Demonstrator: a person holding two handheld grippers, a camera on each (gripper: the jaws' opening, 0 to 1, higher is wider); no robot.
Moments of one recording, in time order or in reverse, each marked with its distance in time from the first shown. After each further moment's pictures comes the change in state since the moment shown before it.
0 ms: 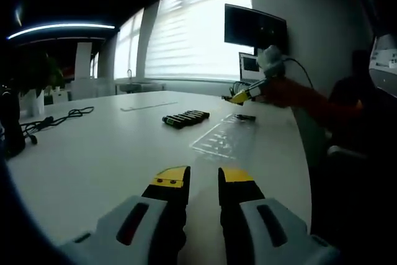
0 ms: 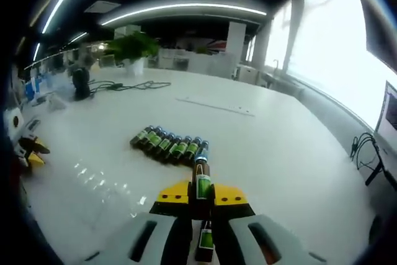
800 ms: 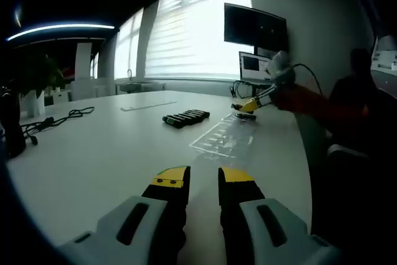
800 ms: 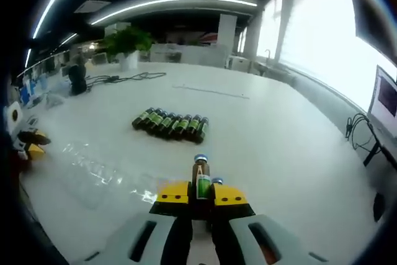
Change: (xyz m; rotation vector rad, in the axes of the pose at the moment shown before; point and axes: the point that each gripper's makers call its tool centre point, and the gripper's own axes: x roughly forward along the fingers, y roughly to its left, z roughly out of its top) left arm 0.001 0.000 0.000 0.005 0.004 0.003; right arm -0.016 0.008 -0.036 0.042 0.056 -0.046
